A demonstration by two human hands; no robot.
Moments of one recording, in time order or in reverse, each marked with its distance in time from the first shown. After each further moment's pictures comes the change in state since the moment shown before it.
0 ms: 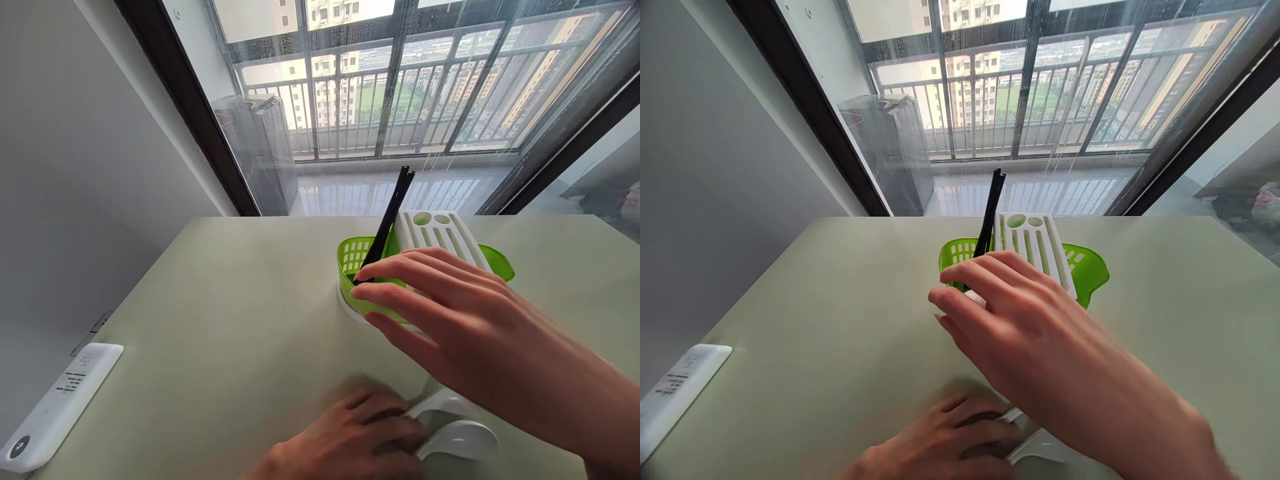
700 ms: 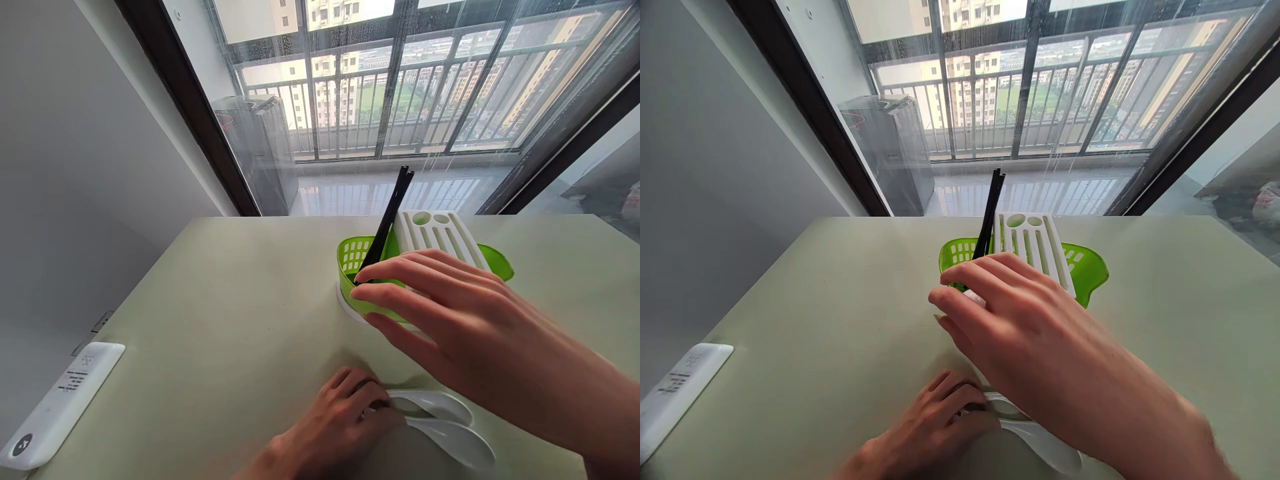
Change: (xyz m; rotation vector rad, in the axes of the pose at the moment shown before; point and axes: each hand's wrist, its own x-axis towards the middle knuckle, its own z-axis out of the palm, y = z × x) left_hand -0.002 -0.005 0.006 0.084 0.230 -0.183; right_hand 0.000 -0.002 -0.003 0.024 -0.018 0.009
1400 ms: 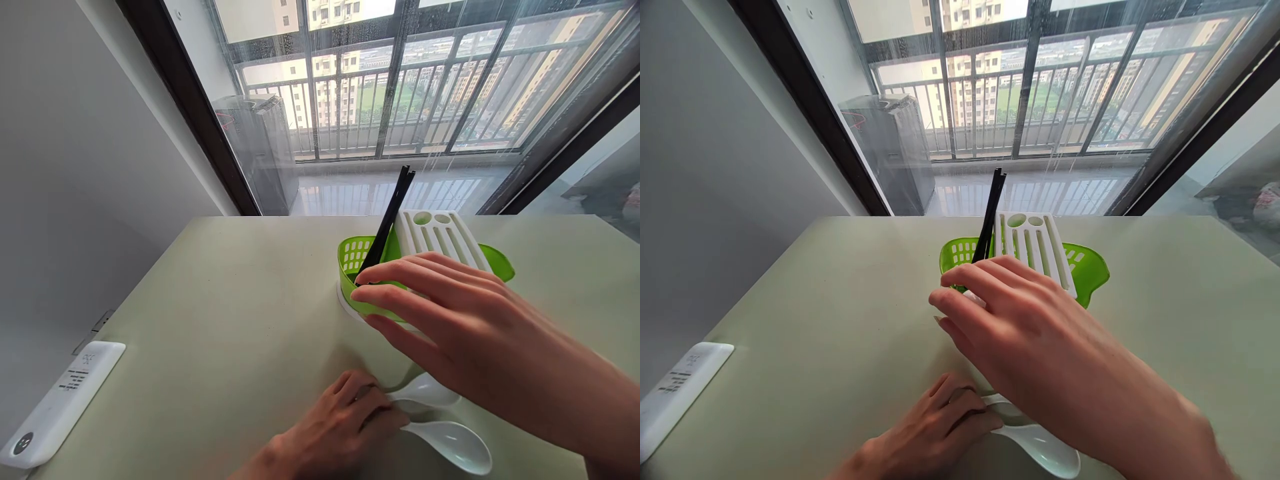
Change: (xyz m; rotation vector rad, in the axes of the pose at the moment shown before) left_hand 0.000 0.006 -0.009 0.015 -0.061 0.001; right_hand -0.003 0.003 -0.001 -0.013 -0.026 -0.020
